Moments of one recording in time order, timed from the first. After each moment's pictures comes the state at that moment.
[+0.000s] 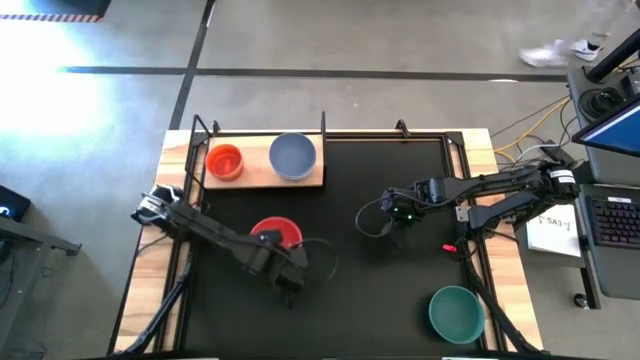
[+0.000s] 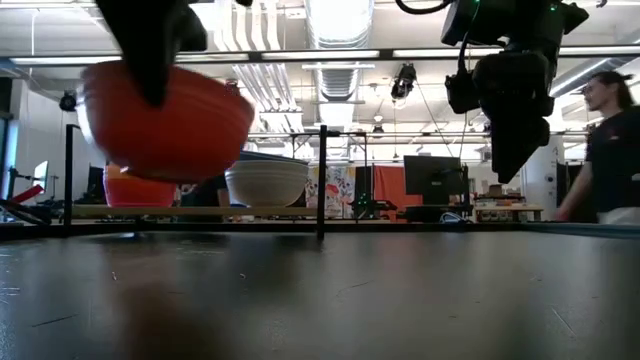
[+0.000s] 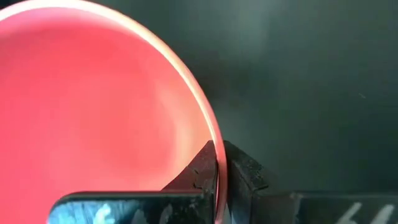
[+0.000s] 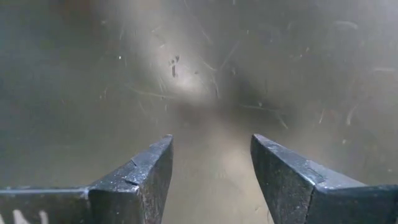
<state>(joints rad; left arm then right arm) -0.46 1.84 1.60 -1.26 -0.14 -0.67 -0.02 1.29 0.84 -0.77 -0.06 0.60</state>
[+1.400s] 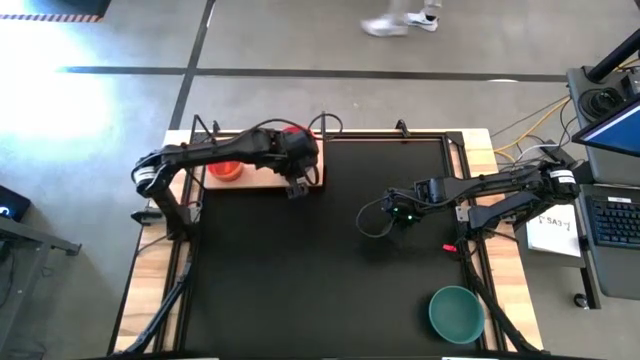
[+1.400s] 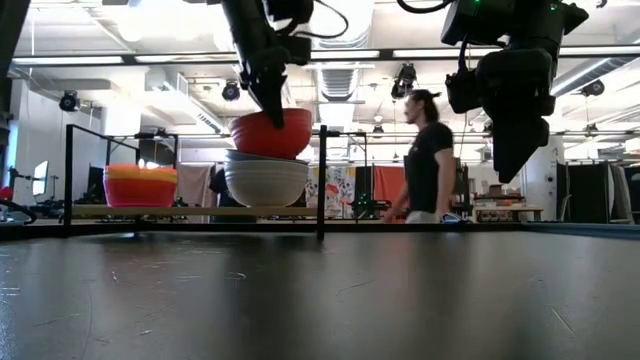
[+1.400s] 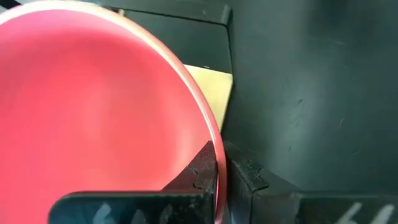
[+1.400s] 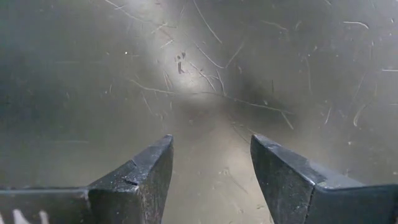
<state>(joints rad) 0.27 1.71 1.59 -1.02 -0.20 0.06 -0.02 1.29 0.84 -0.77 -0.08 0.58</state>
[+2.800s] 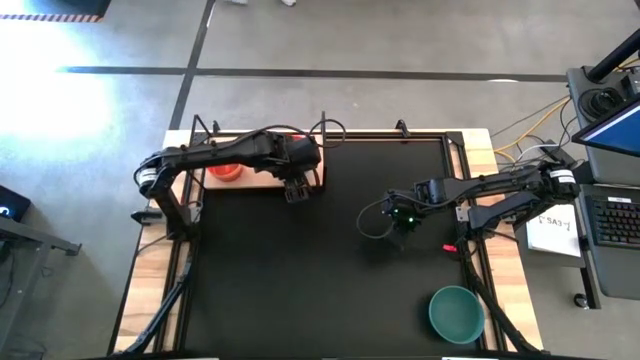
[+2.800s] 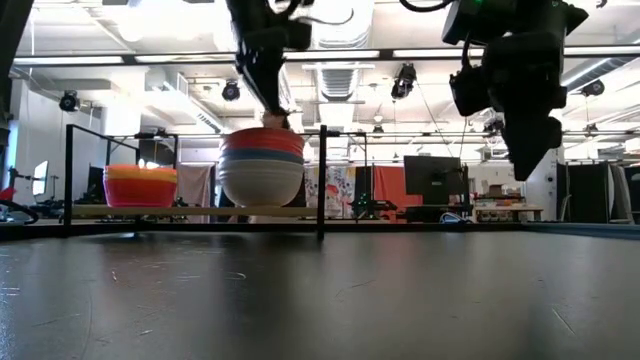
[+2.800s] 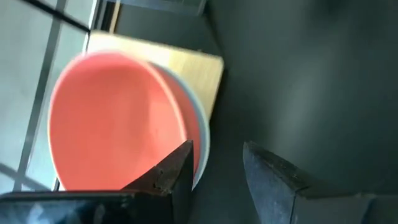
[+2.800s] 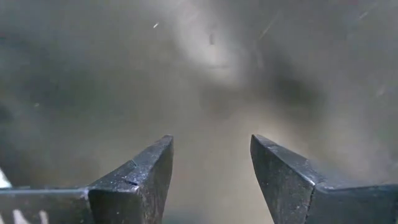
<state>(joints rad) 0.21 1.74 1.70 -1.18 -0.24 -0.02 -0.01 1.29 0.84 -0.78 -0.21 0.64</state>
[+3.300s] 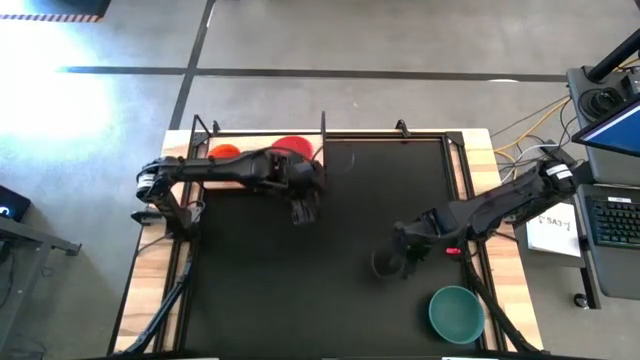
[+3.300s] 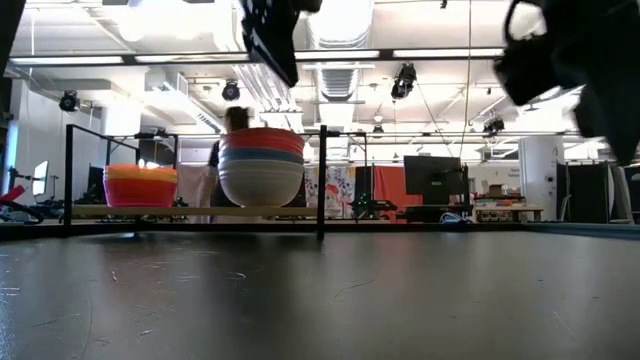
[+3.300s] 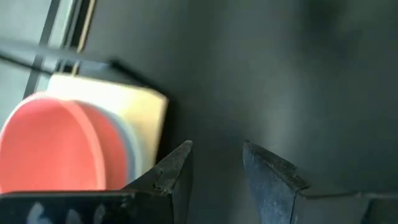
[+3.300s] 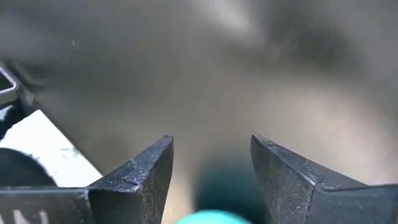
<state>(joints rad) 0.04 1.73 1.74 -1.13 -0.24 -0.12 0.29 1.29 0.84 -0.77 -0.29 1.08</state>
